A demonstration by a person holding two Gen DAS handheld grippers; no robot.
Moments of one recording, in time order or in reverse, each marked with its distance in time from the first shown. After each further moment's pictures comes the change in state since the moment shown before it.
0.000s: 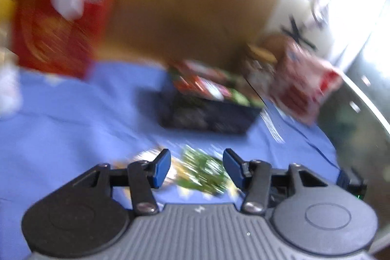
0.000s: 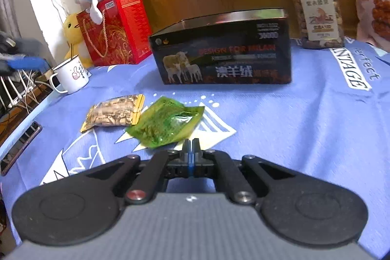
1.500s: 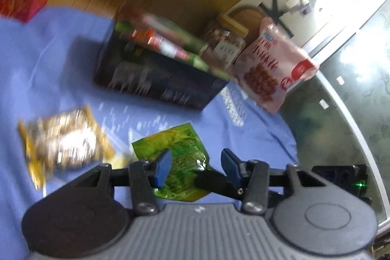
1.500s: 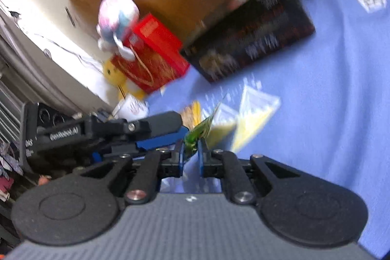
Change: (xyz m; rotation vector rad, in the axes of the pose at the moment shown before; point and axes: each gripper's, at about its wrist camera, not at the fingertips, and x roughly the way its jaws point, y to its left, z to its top) left arm 0.054 -0.015 -0.012 -0.109 0.064 -0.213; right arm -0.019 -0.026 0.002 0.399 0.007 0.361
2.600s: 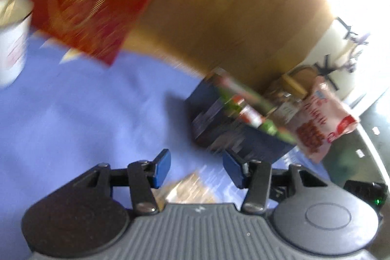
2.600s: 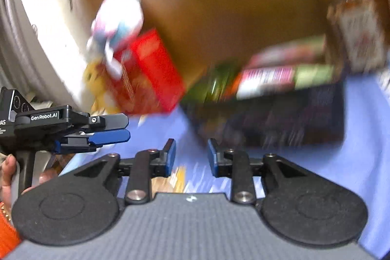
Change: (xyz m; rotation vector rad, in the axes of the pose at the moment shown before) left arm -0.062 0.091 0.027 -0.123 -0.157 0.196; right arm 0.072 0.024 0.045 -0.266 -0.039 -0.131
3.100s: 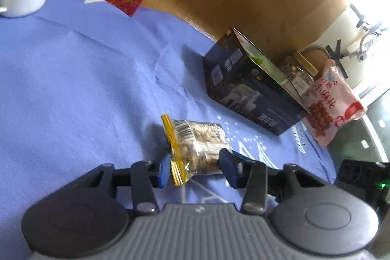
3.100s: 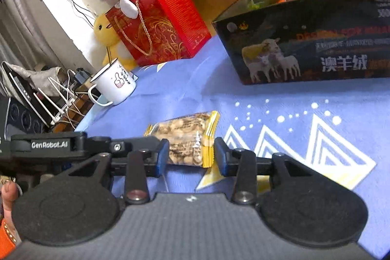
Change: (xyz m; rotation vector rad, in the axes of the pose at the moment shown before) left arm 0.010 0.014 -0.050 -0.065 0.069 -0.006; right arm 0.039 0.034 -0.039 -0.008 0.154 0.043
